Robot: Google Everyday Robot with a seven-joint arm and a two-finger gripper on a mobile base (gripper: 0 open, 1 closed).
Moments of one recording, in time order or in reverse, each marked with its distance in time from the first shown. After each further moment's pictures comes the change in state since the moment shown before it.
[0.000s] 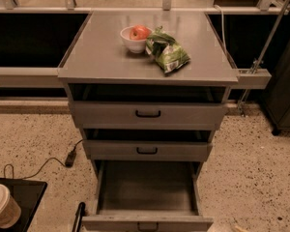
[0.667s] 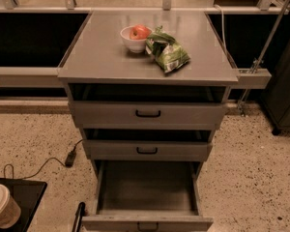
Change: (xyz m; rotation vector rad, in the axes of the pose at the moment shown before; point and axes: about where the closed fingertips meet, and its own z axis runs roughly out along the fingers) arm 0.035 0.013 0.107 -0.218 -0.091 0.068
